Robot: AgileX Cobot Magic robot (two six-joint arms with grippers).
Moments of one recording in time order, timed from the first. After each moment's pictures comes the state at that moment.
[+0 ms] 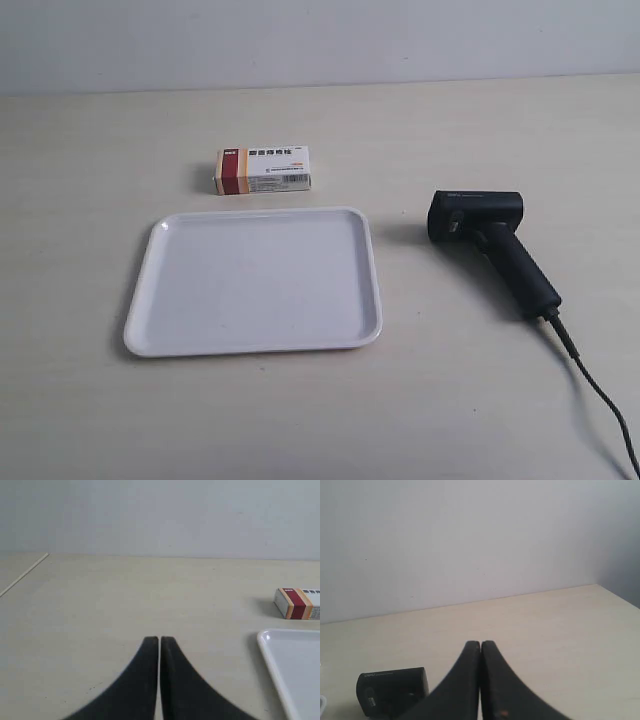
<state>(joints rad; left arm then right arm) 0.05 0.01 0.00 0.02 0.28 0.00 0.05 0.01 0.00 0.07 0.15 0.04</state>
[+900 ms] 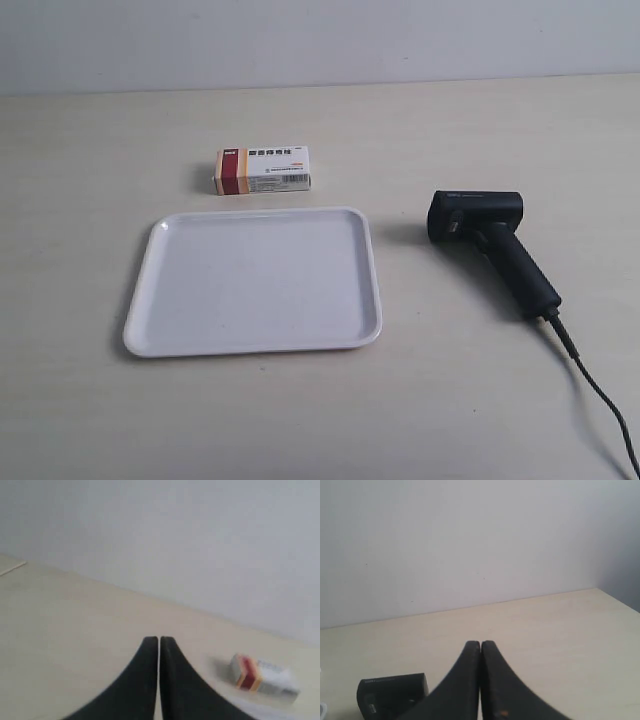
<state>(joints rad) 0.05 0.01 0.00 -0.12 0.13 -0.16 0.05 0.01 0.00 0.07 0.14 0.05</state>
